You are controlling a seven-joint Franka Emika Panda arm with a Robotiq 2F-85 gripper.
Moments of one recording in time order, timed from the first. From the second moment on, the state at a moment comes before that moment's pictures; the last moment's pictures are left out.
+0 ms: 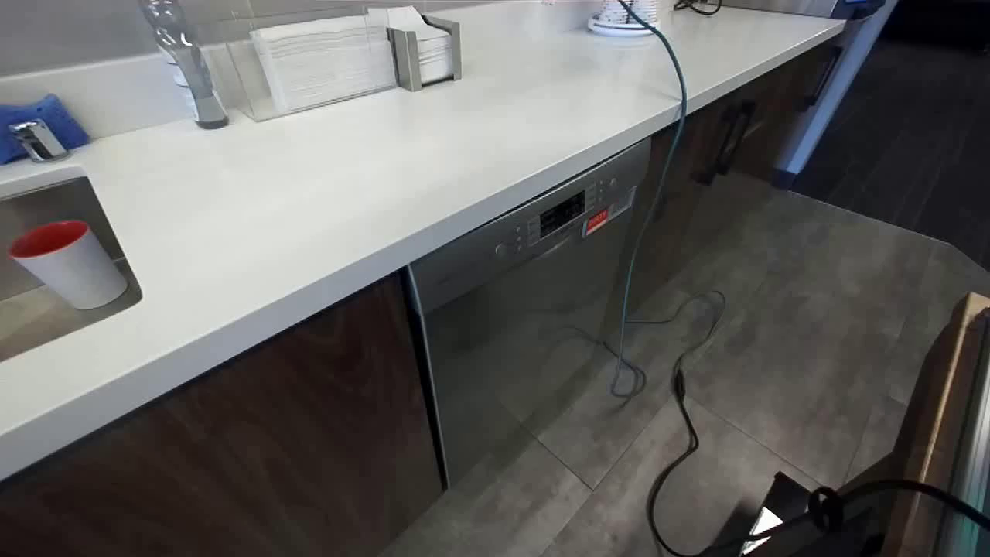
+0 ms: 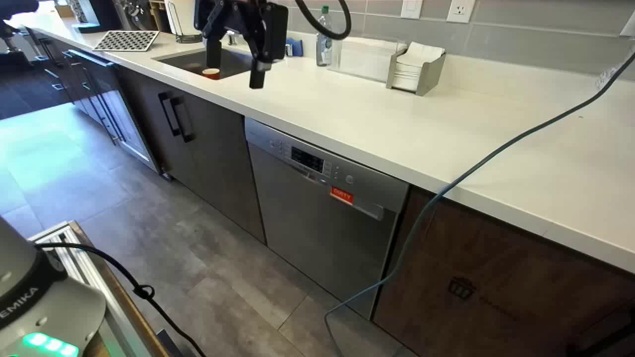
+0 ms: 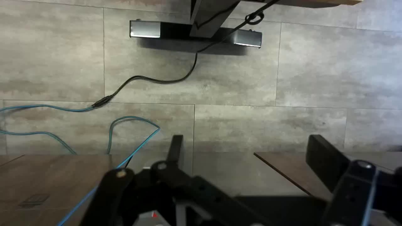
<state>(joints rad) -0.03 -0.40 -0.19 -2.35 -0.03 1.71 -0.25</state>
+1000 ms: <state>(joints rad) -0.03 -0.28 -0.20 -2.50 0.19 2.09 -0.25</state>
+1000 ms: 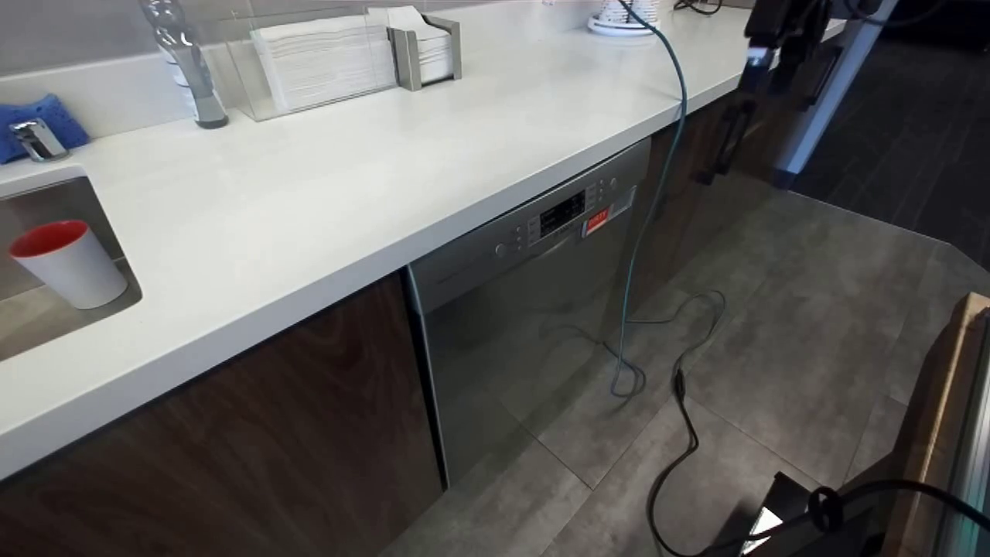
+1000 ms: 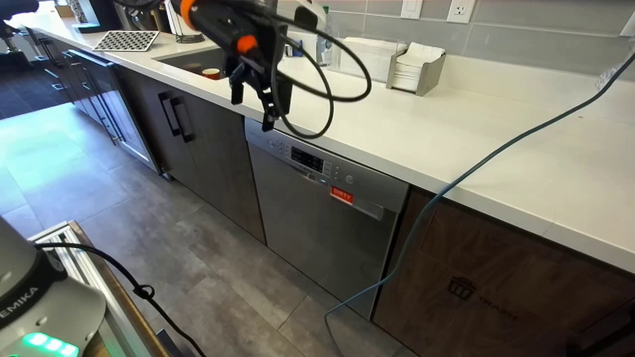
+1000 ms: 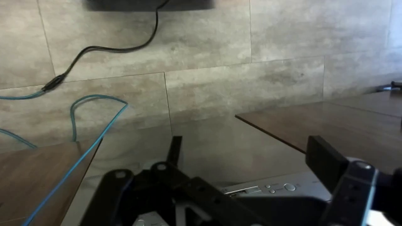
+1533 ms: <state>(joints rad) 0.03 0.00 -0.11 -2.59 0.54 2.49 -0.37</state>
